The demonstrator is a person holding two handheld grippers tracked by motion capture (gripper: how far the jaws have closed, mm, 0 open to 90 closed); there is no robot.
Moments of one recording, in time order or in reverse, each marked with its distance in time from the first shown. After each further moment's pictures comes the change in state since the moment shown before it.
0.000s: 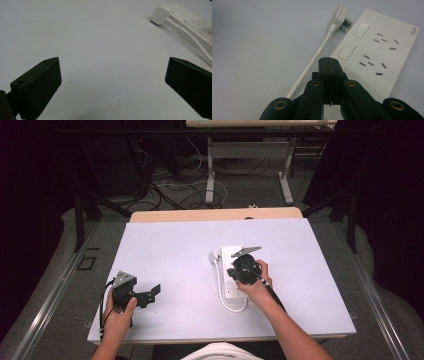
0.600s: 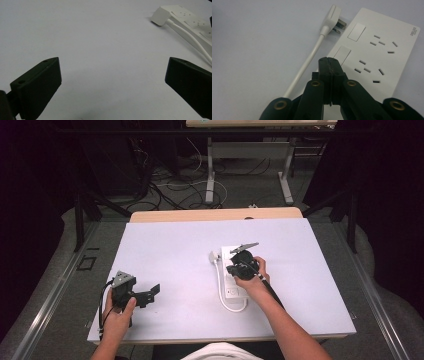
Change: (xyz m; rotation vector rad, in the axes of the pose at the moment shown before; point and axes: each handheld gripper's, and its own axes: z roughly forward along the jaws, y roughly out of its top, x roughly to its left) left arm 0.001 0.000 -0.001 -0.006 0.001 -0.004; right arm -0.011 0.008 0.014 0.064 -0.021 0.013
